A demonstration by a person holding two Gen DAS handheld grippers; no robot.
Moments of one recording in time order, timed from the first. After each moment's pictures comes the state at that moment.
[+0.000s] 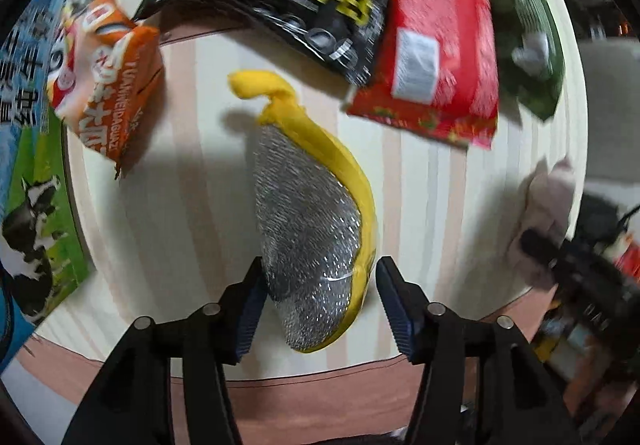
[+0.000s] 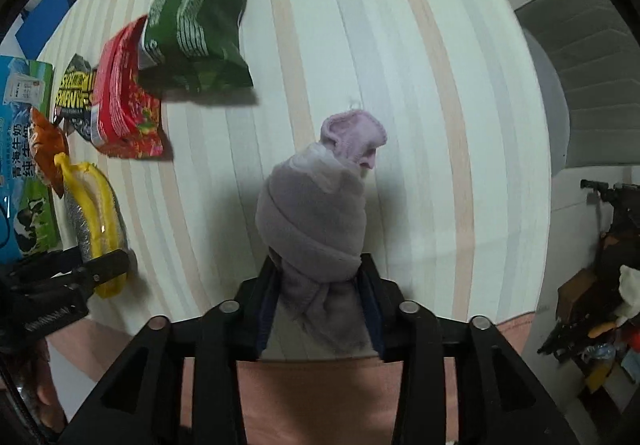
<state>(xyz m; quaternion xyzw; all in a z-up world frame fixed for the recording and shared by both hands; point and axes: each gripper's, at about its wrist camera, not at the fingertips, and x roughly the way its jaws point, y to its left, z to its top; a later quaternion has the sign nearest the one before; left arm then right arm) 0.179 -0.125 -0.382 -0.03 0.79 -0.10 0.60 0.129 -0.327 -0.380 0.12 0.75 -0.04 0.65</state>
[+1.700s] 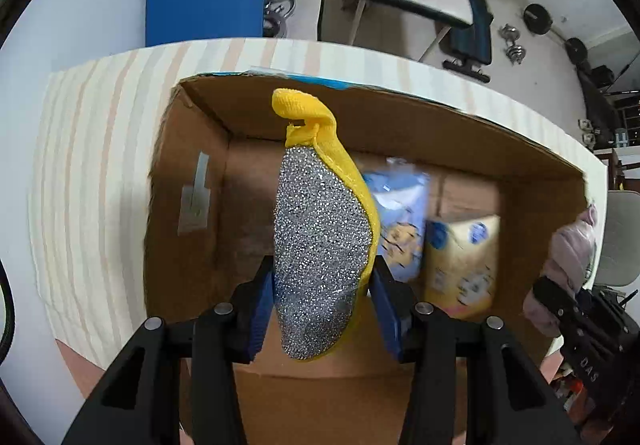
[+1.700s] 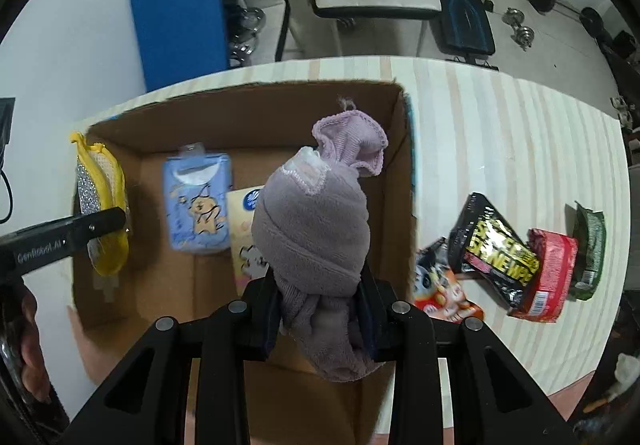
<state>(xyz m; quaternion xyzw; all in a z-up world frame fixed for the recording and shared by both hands) 0.319 0.286 -0.269 -0.06 0.72 -0.02 0.69 0.300 0.051 -0.257 0.06 0.68 0.06 0.73</state>
